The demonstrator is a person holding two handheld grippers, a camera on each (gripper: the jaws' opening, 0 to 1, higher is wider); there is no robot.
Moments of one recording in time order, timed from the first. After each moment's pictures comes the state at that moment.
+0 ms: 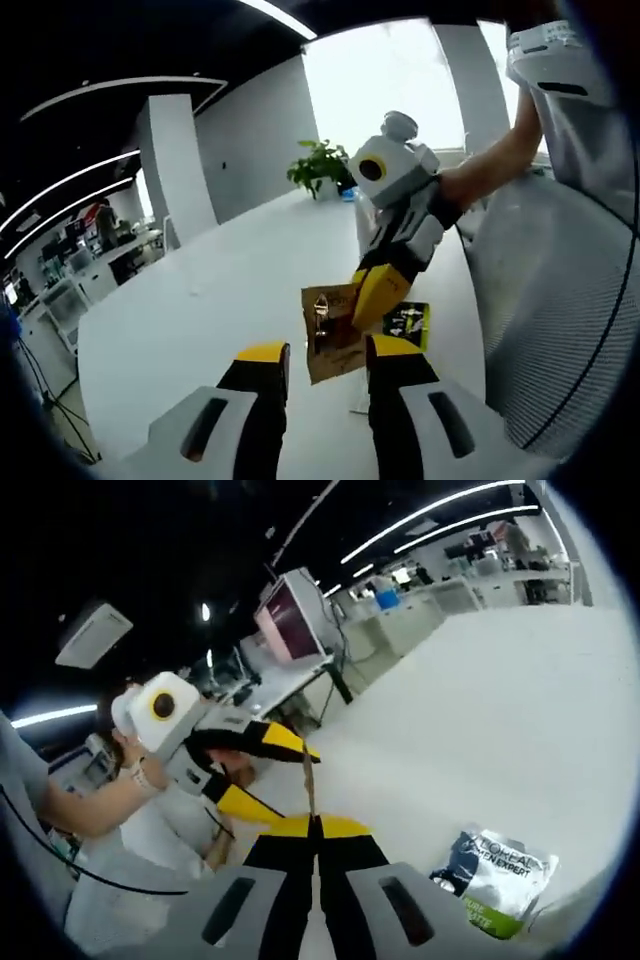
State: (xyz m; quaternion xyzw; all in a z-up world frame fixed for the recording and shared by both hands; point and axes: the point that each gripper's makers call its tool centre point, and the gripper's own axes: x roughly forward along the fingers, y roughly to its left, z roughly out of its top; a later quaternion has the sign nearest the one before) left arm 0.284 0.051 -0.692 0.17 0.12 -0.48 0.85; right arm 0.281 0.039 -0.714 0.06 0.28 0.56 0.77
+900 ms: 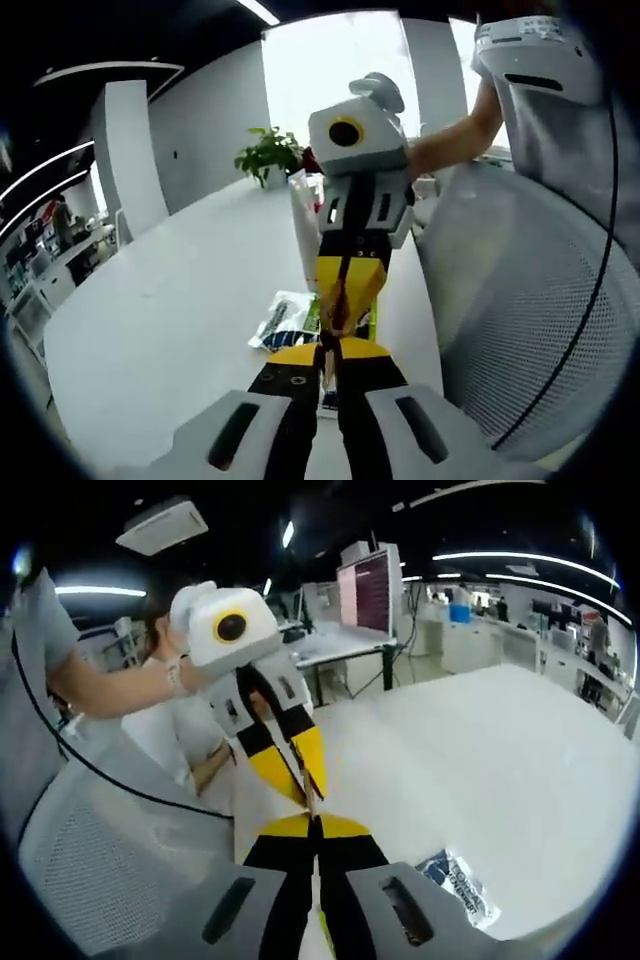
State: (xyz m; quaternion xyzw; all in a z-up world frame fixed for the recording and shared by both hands) left arm 0.254 0.024 -0.708 0.17 0.15 -0.55 0.80; right arm 0.253 0.025 -0.714 -0.13 0.22 0.64 0.72
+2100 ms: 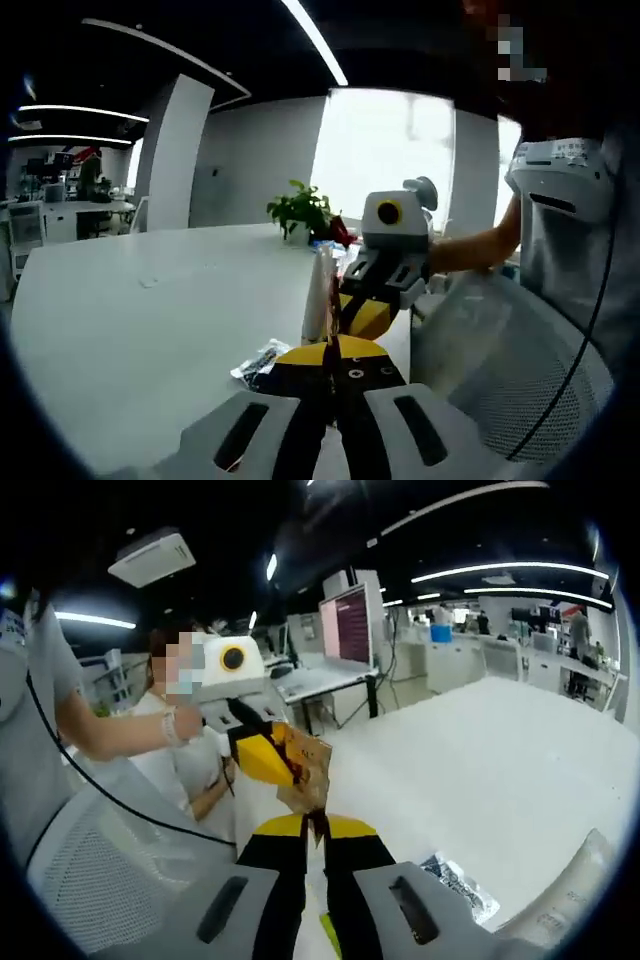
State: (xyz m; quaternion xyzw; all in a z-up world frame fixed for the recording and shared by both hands) left arm 0.260 0.028 -0.666 -0.04 0.11 -0.52 0.85; right arm 0.256 0.012 -0.687 -0.06 0.18 0.63 0.75
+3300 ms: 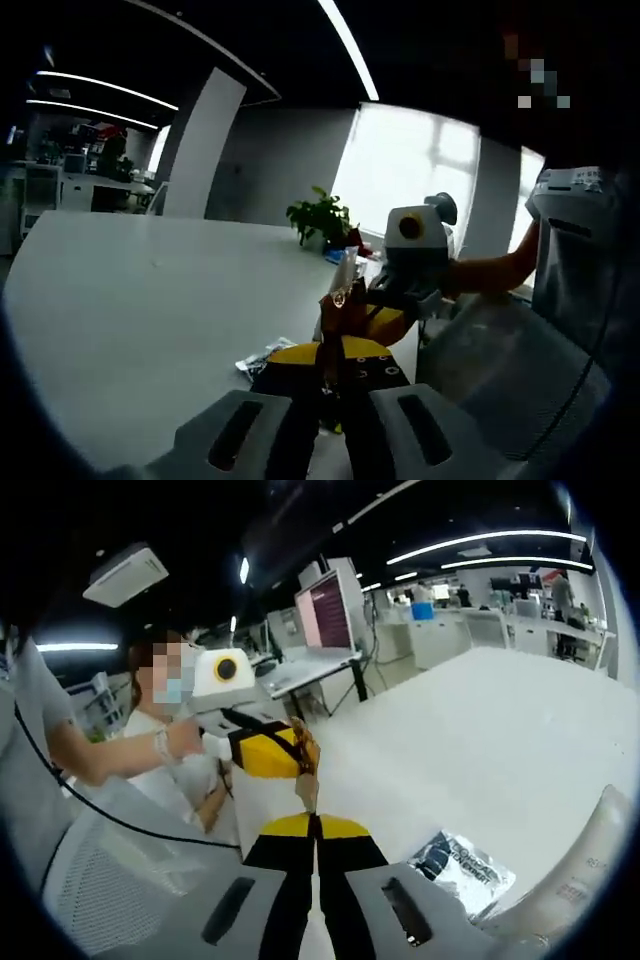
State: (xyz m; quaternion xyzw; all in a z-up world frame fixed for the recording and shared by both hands) left arm 0.275 0.035 -0.680 -0.11 0.13 -0.48 0.86; right arm 0.260 0.011 -0.702 -0.03 0.24 0.60 0.76
